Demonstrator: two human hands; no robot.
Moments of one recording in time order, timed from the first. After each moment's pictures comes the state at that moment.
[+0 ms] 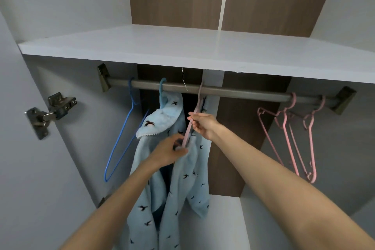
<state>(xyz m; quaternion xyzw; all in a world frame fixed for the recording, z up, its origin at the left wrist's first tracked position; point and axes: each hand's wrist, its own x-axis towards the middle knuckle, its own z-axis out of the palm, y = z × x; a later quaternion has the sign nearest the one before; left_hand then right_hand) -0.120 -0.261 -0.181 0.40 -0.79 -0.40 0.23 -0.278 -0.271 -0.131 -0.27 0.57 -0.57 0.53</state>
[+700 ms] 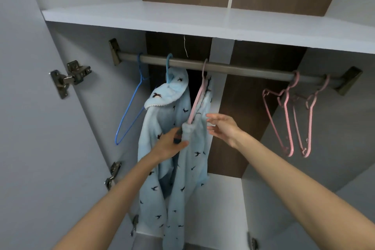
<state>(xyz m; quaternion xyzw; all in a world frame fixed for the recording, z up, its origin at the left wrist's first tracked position) -0.105 -0.206 -0.226 0.45 -0.76 -0.40 0.23 -0.303 -0.177 -0.176 -0.33 0.62 -0.50 0.50</state>
